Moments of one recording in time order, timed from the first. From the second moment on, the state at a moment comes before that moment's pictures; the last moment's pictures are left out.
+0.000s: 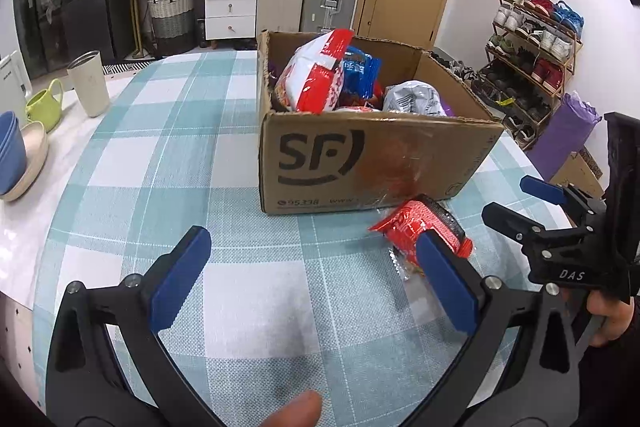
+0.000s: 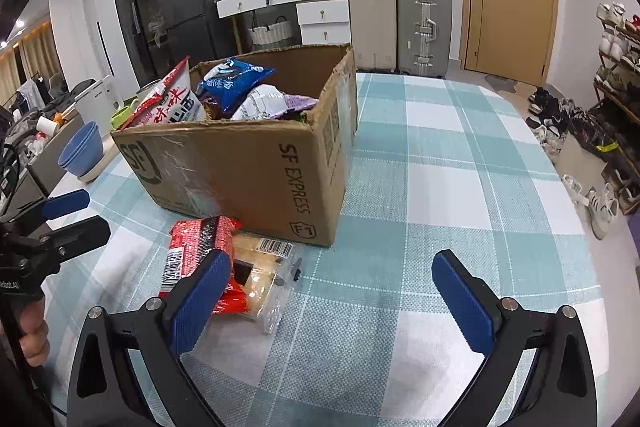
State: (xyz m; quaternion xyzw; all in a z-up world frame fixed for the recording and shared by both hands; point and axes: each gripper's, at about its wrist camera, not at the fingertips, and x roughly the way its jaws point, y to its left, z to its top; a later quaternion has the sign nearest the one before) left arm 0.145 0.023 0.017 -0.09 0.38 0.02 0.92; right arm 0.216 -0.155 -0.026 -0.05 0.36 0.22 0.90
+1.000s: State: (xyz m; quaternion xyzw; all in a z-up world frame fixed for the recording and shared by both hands) left arm 0.147 0.056 0.010 -0.12 0.39 0.02 0.91; right arm 0.236 -0.083 -0.066 -0.09 0.43 0.24 0.87
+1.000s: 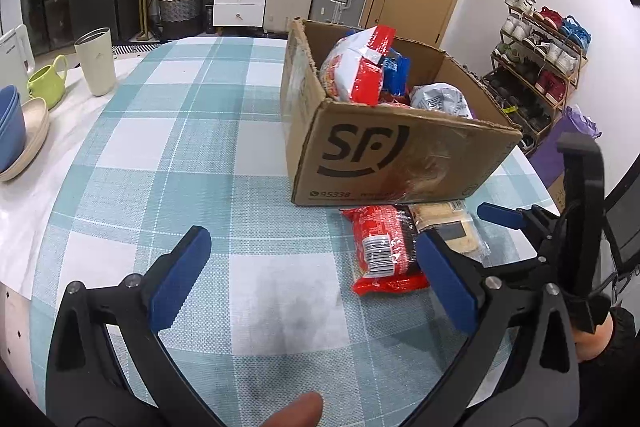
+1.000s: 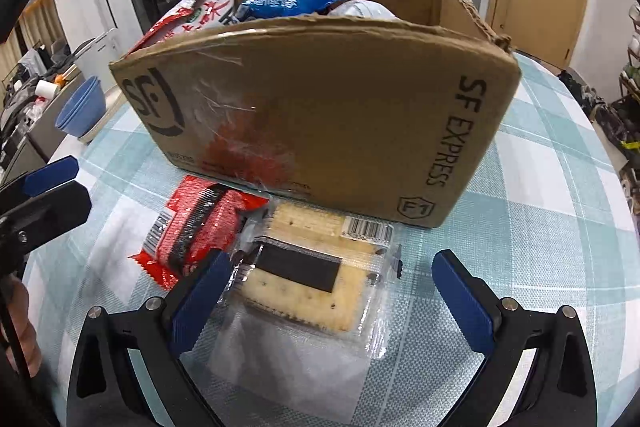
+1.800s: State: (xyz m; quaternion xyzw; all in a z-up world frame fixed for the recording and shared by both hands) left arm 0.148 0.051 0.005 -0.12 0.39 0.02 0.91; right arm 0.234 -0.092 -0.065 -0.09 0.44 0.23 0.86
